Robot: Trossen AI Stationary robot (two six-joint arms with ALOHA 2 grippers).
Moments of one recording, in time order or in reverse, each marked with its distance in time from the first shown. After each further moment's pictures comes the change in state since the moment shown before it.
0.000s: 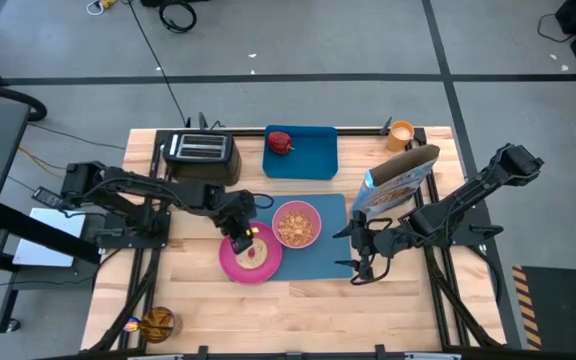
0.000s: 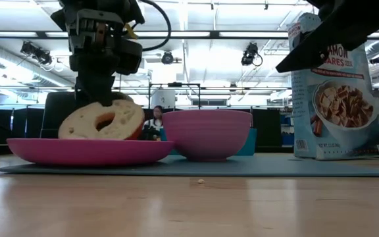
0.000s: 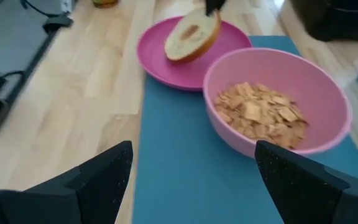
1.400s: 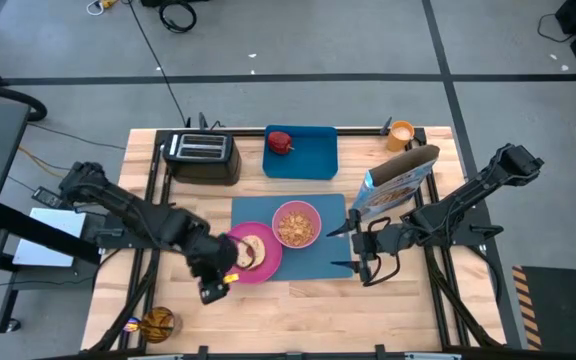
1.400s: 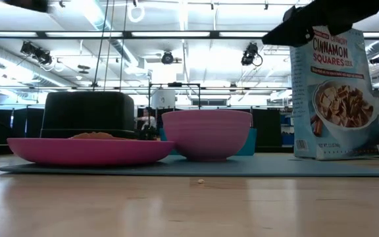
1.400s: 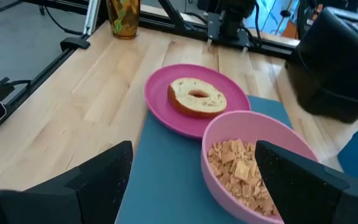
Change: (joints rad) left arm -0.443 0.005 0.436 -0.491 0.056 -0.316; right arm -0.002 0.000 0.000 0.168 0.007 -0.289
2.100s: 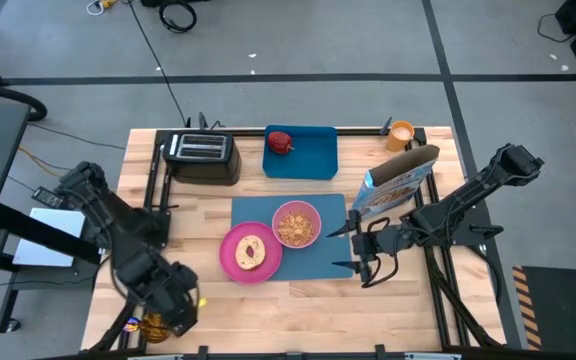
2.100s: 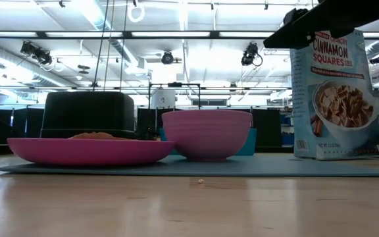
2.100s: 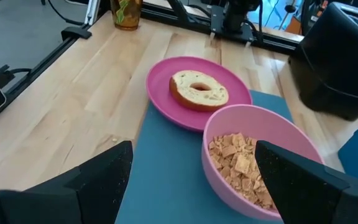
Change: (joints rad) left arm -0.391 0.000 0.000 -0.108 0.004 -0.761; right arm 0.001 0.000 0.000 -0.030 -0.008 -0.008
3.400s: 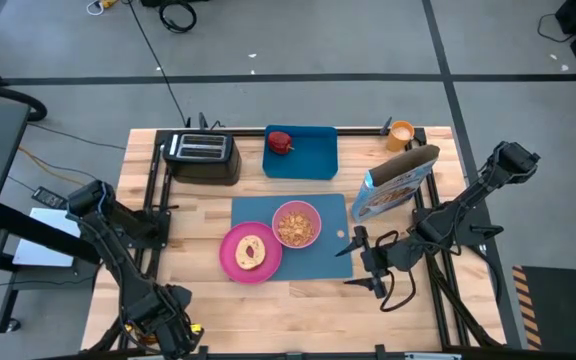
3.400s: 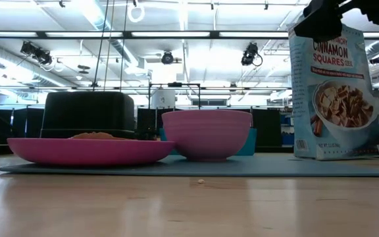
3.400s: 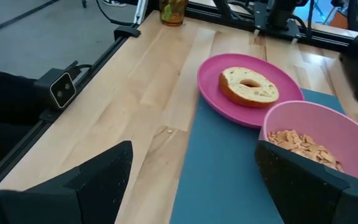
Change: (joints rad) left arm -0.148 0.203 0.000 0.105 -0.043 -0.461; right arm 0.151 0.000 0.000 -0.035 -0.001 0.097
